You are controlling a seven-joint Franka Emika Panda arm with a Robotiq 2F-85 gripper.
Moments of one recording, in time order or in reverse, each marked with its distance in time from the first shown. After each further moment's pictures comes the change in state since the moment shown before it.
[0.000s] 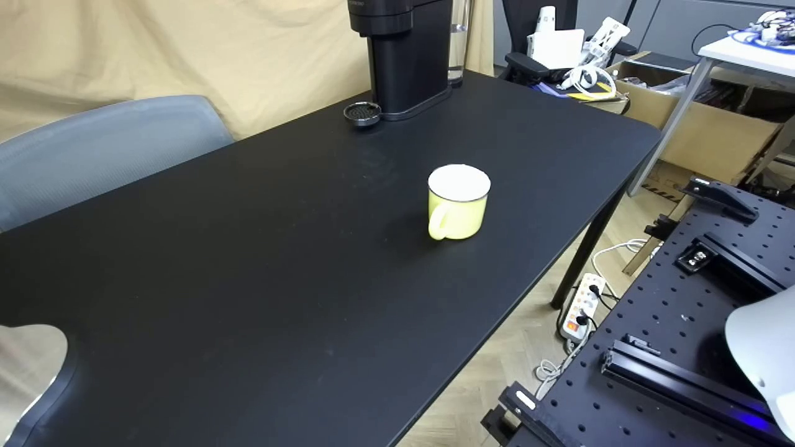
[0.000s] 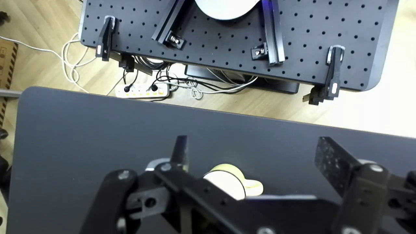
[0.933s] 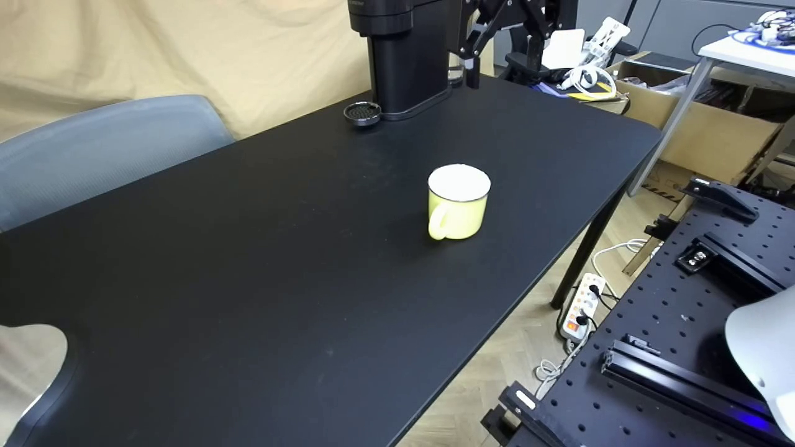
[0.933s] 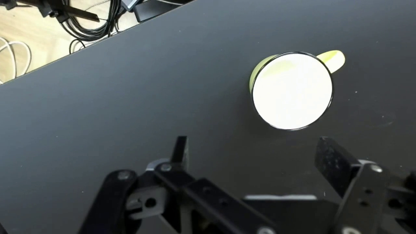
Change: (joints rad) arm -0.196 0.323 -0.186 -0.142 -0.031 0.715 0.173
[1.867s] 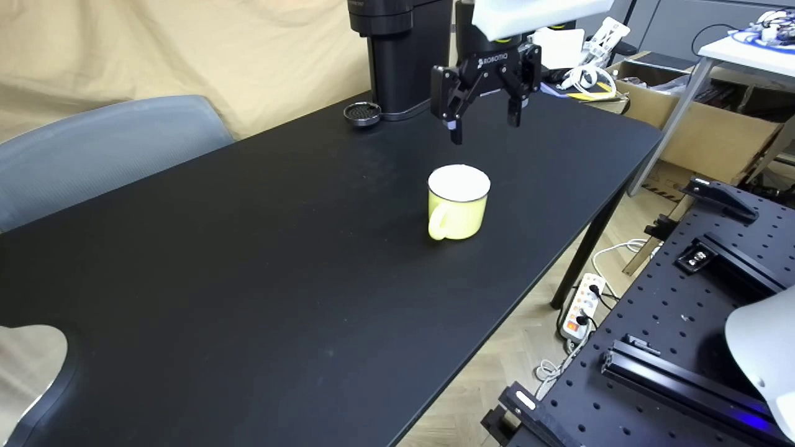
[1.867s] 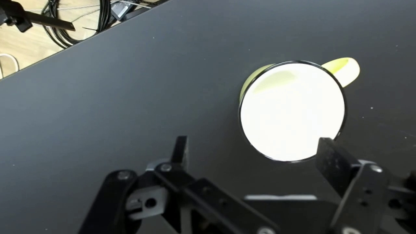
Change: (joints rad) arm 0.052 0.182 -0.007 -0.021 -0.014 0.167 0.074
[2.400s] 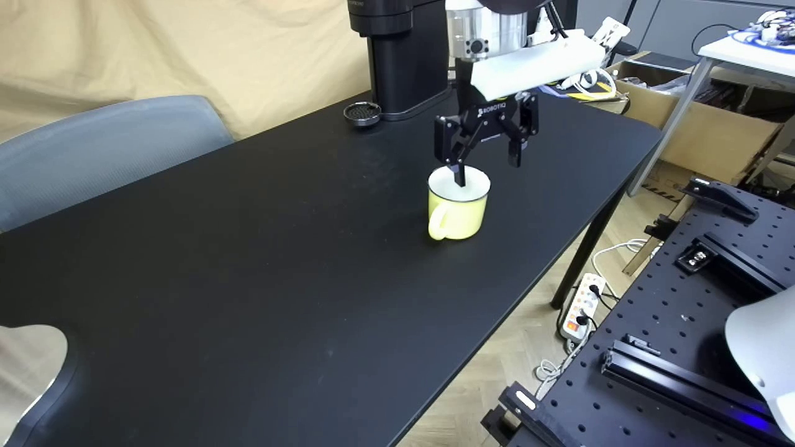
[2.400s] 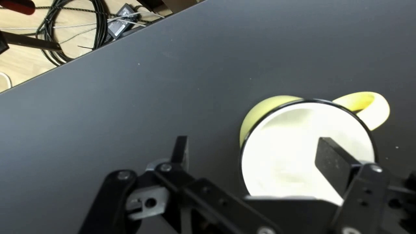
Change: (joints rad) arm 0.031 0.123 -0.016 -0.028 0.022 0.091 -0.001
